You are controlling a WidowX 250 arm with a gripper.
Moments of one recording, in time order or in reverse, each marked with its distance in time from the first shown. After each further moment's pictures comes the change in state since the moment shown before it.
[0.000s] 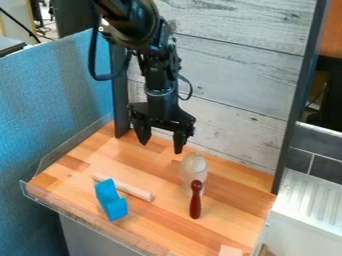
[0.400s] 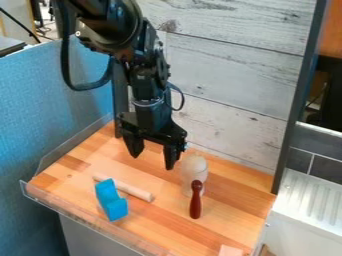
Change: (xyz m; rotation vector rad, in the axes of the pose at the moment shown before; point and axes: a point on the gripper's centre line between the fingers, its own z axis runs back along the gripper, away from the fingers) arm -0.037 -0.005 0.011 -0.030 0.021 -0.092
